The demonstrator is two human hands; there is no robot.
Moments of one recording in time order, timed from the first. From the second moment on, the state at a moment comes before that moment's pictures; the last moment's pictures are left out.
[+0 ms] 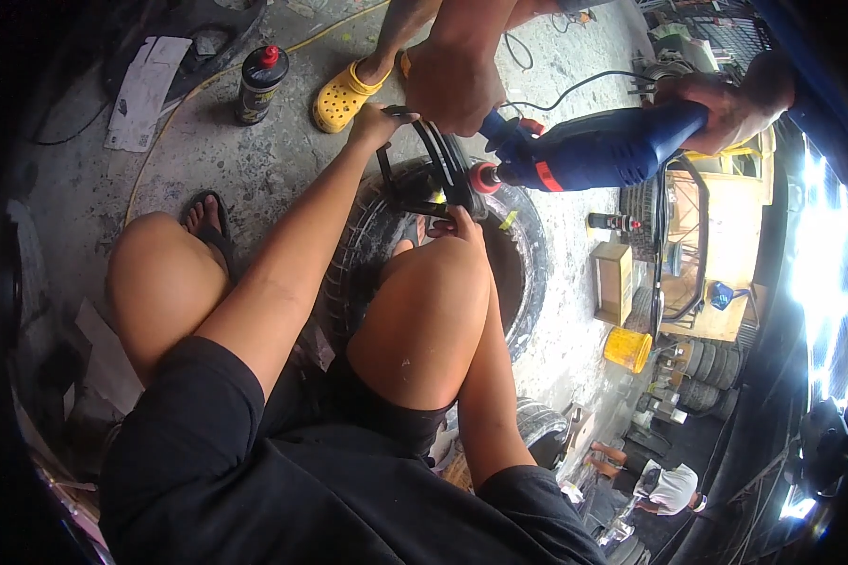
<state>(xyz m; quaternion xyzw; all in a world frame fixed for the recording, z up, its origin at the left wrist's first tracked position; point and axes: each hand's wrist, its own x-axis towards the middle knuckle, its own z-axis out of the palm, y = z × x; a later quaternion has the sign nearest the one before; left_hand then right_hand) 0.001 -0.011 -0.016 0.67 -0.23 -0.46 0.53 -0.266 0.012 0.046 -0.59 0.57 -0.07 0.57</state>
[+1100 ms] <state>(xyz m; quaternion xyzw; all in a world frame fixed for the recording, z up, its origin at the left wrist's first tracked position) -0.001 -0.019 -0.027 0.68 -0.21 -0.46 0.54 -0.281 0.002 0.032 -0.61 0.55 -0.08 0.56</state>
